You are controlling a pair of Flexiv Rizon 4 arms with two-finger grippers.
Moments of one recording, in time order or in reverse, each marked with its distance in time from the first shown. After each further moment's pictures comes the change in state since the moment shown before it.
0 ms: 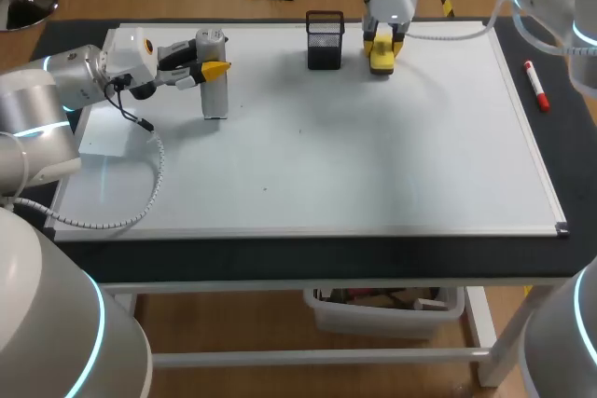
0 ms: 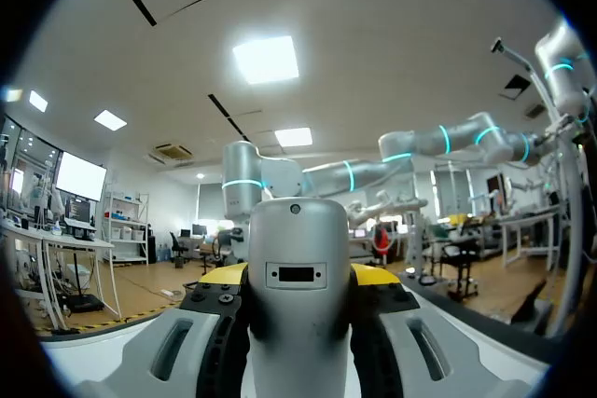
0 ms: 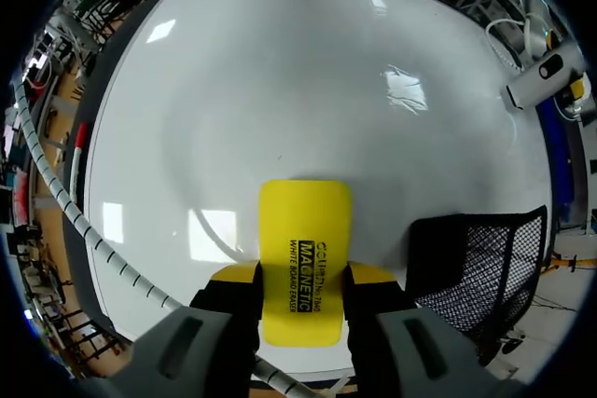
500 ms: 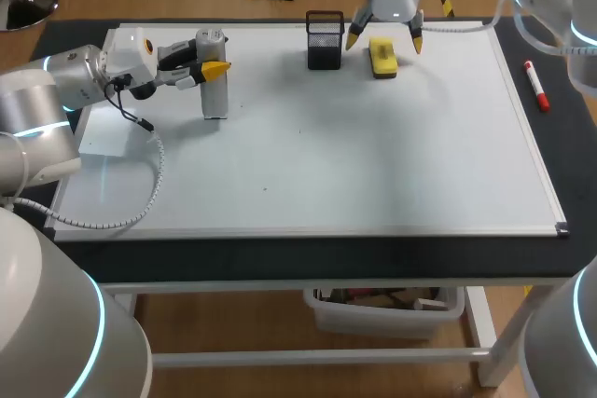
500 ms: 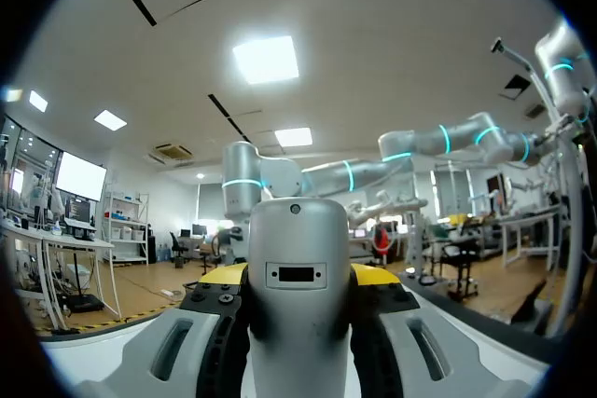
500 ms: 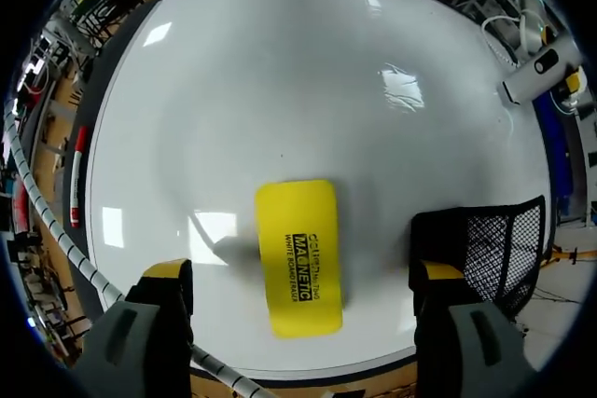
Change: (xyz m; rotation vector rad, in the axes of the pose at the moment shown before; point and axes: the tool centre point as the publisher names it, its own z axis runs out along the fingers) left arm 0.000 0.000 0.000 0.000 0.000 0.000; right arm 0.004 -0.003 -0.003 0.000 -0.008 0.032
